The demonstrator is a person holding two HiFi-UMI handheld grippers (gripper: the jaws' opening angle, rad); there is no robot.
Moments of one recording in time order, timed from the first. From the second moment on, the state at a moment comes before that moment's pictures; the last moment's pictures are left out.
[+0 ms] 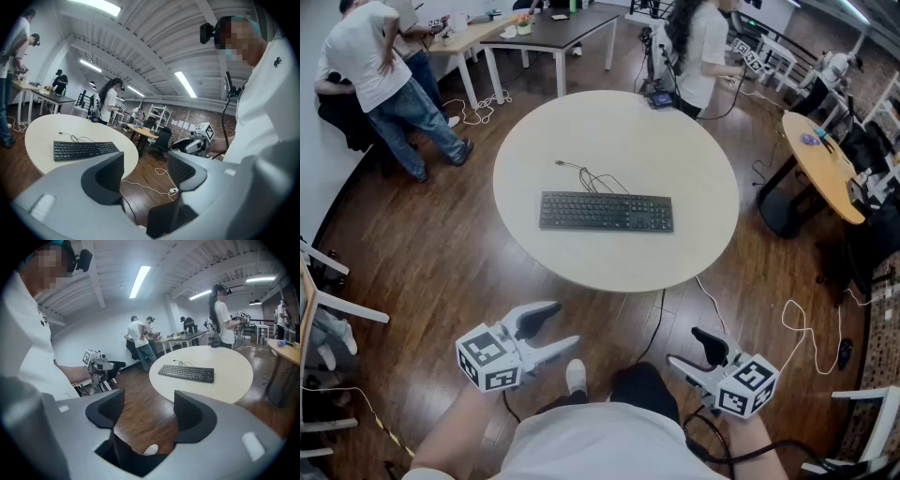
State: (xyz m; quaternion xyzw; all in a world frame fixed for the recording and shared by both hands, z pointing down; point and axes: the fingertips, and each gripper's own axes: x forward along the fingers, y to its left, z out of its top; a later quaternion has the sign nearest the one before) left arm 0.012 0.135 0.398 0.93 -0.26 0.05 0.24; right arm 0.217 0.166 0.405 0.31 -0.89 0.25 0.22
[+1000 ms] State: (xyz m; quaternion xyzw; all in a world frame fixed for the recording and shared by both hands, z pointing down) left arm -0.094 -0.094 0.532 0.81 -0.44 0.13 0.36; right arm 0.275 -0.145 0.576 0.25 -0.85 0.37 0.28
